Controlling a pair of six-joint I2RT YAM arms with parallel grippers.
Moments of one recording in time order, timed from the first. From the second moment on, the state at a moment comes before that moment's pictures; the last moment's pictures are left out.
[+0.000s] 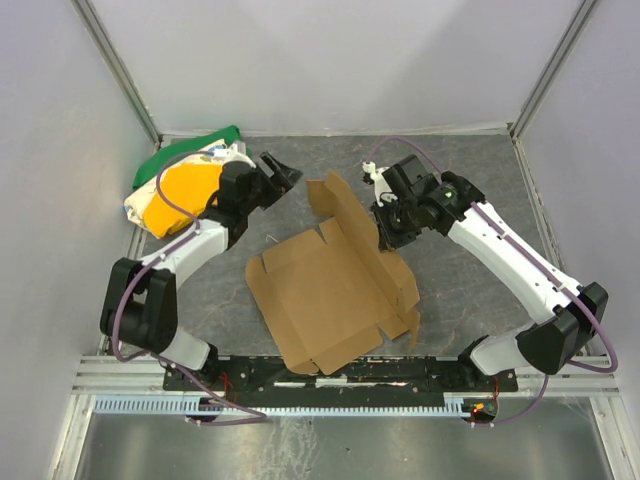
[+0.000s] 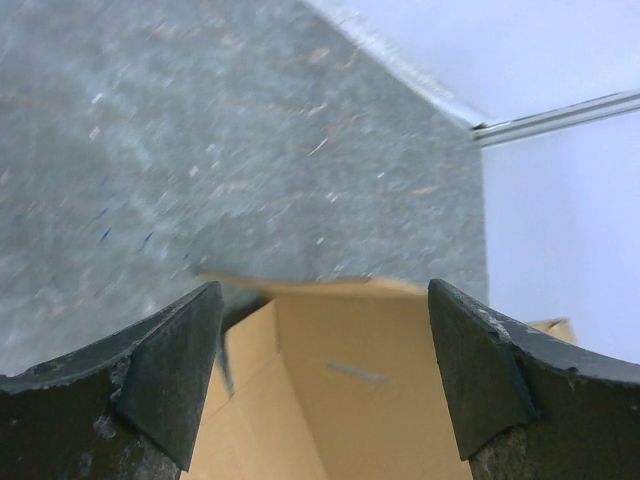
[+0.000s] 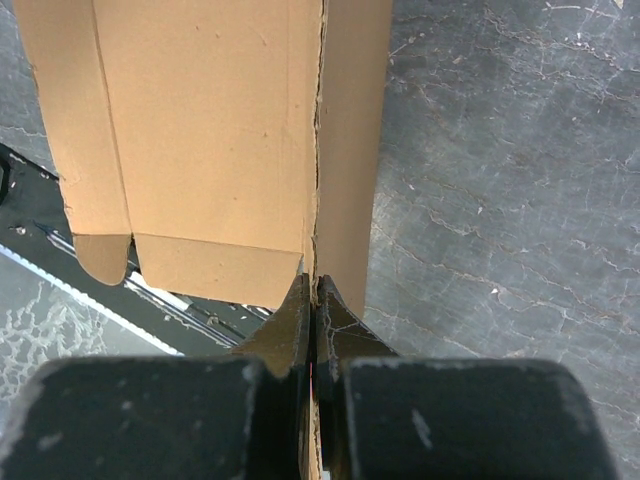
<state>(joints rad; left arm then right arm) -0.32 1.48 0.91 0.21 0.07 -0.88 0.63 1.43 1.48 -1.10 -0.11 0.18</state>
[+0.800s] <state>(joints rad) -0.24 1.84 1.15 0.66 0.51 -0.99 0.63 1.44 1.49 -1.12 -0.04 0.17</state>
